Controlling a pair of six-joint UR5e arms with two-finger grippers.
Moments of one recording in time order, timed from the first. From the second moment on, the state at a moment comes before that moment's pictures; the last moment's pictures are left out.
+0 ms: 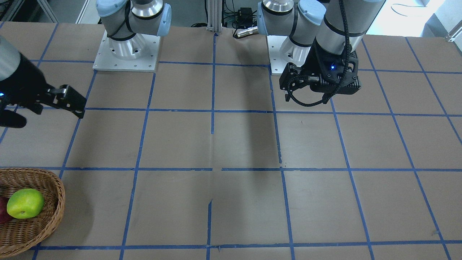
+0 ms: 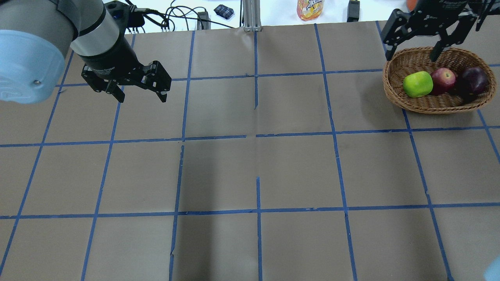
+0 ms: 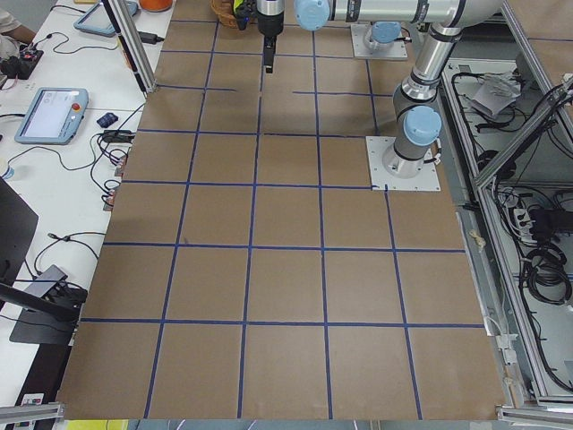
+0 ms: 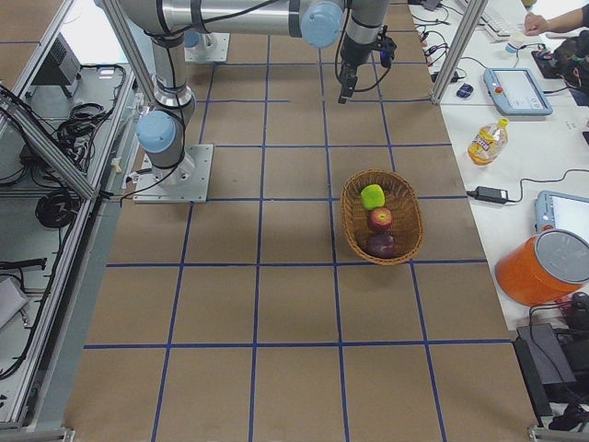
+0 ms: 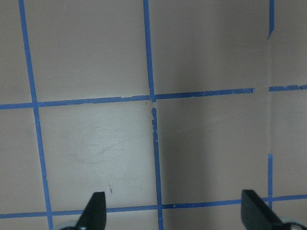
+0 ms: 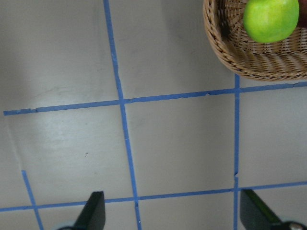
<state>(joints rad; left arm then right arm) -1.59 -1.58 -1.60 -1.51 1.56 0.03 1.46 -1.38 1.32 -1.37 -1.58 -0.01</state>
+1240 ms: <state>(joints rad) -1.59 -1.58 -1.60 -1.51 1.56 0.03 1.60 -1.47 1.45 -1.45 -1.58 0.09</state>
